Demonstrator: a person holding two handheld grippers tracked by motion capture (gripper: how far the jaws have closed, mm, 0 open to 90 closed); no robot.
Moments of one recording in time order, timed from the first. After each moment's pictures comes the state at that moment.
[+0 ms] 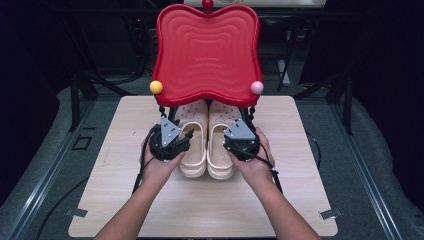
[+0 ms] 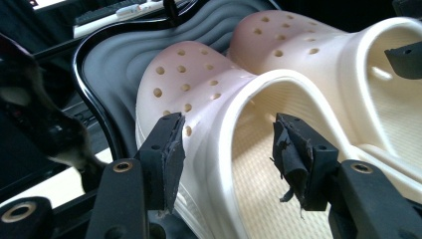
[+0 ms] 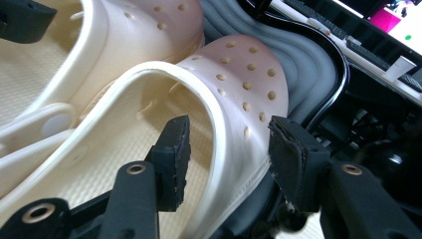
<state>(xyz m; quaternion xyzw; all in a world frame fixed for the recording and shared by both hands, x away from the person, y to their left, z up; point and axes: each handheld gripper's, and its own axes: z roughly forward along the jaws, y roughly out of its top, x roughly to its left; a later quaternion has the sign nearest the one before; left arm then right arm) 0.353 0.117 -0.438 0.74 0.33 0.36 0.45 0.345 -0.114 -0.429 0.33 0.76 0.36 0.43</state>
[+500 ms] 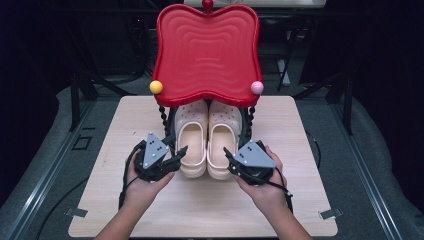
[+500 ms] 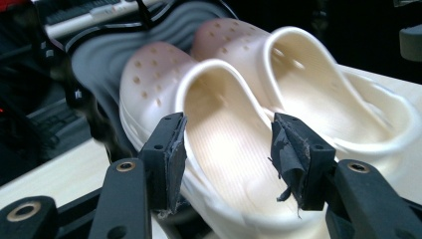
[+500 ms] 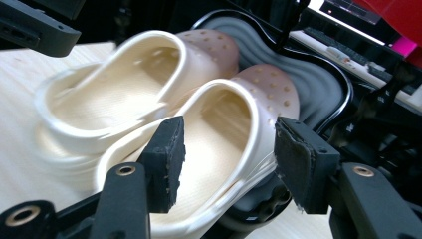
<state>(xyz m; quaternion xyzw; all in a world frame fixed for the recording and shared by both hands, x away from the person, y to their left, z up) 0.283 0.144 -0.421 0.76 0.31 0.31 0.48 0.269 -0.130 -0.414 0.30 0.76 0.43 0.40</state>
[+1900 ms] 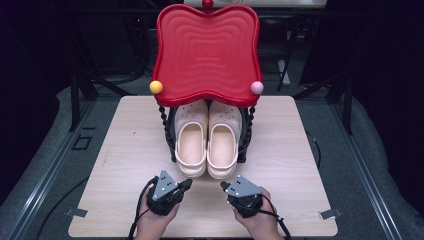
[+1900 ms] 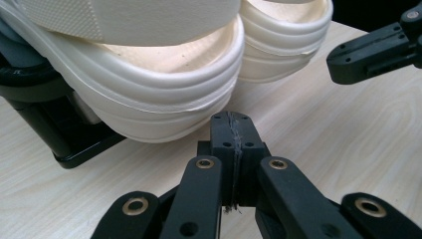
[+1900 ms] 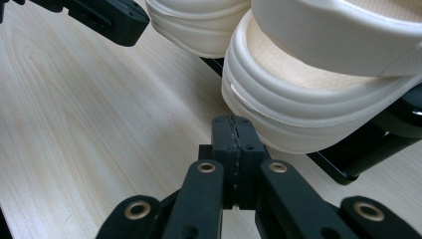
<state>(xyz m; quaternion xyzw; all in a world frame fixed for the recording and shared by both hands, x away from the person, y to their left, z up) 0.258 0.128 -0.515 0.79 0.34 0.20 0.47 0.246 -0.121 -0.507 0.29 0.83 0.40 0.26</state>
